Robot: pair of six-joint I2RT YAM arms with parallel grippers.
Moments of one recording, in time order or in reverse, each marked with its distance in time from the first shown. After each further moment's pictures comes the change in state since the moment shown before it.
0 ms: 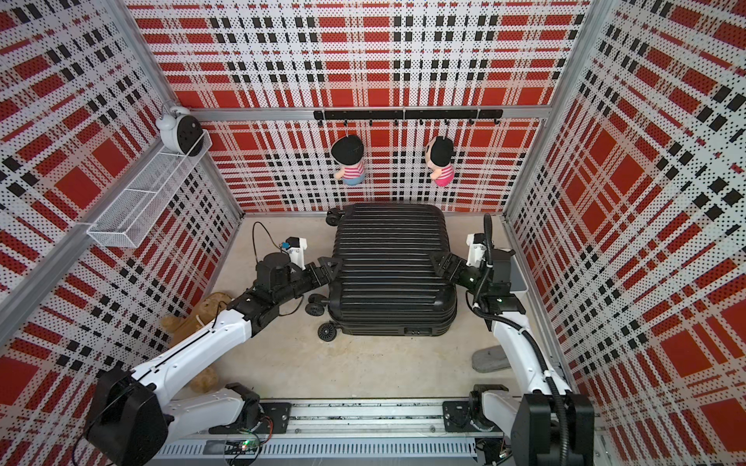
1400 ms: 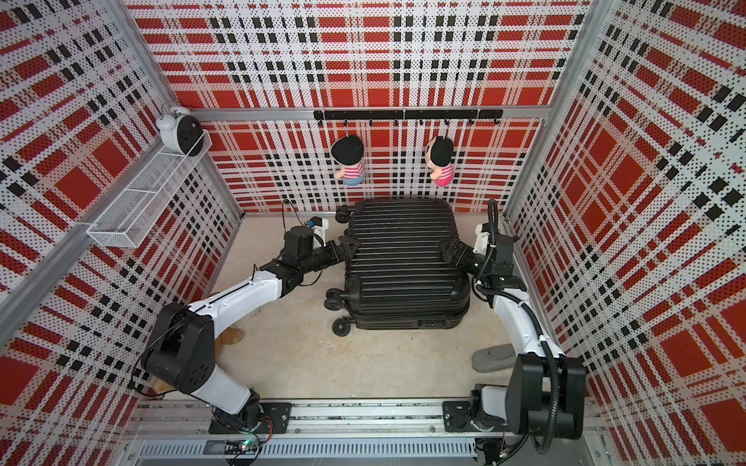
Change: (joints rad) left arm 0.003 0.422 0.288 0.082 0.095 0.055; right arm -0.043 0.231 0.179 -0.064 0.090 -0.095
